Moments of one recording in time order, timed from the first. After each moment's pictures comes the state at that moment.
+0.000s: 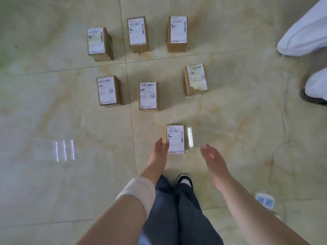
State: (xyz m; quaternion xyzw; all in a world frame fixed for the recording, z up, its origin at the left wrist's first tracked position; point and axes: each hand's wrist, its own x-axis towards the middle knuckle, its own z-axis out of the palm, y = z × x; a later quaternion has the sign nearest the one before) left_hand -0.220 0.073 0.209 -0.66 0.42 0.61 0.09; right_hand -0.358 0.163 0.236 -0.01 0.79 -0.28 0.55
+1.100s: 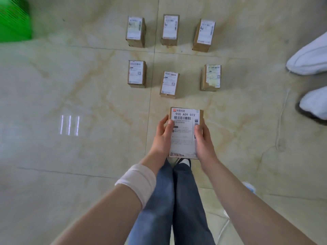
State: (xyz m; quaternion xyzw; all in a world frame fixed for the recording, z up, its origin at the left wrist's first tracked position) left_hand -0.173 0.105 0.365 -0.64 0.27 0.70 -0.17; right_hand -0.281 0.150 0.357 -0.09 0.73 -0.34 0.59
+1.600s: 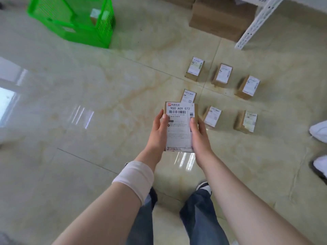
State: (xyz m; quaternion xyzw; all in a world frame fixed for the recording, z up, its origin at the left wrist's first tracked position) left_hand 0.045 0.017 0.493 -0.66 0.21 0.65 -0.32; right_hand -0.067 0.025 0.480 -0.20 0.69 -0.33 0.62
